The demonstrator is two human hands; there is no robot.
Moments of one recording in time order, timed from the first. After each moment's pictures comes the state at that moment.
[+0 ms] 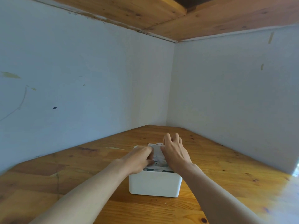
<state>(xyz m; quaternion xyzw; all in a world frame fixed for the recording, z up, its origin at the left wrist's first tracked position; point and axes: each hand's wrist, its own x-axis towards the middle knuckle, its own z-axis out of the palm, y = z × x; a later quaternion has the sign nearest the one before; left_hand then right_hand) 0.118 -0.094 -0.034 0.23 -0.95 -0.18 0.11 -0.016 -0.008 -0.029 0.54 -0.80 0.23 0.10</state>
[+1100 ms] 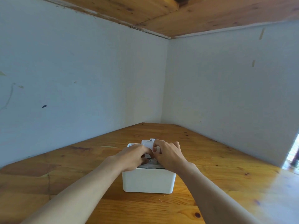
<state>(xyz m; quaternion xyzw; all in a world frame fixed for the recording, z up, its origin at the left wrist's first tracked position) 0.116 -0.091 -0.027 0.21 -0.96 -0.19 0.08 -0.020 0.001 -0.038 0.59 -0.77 0.24 0.06</state>
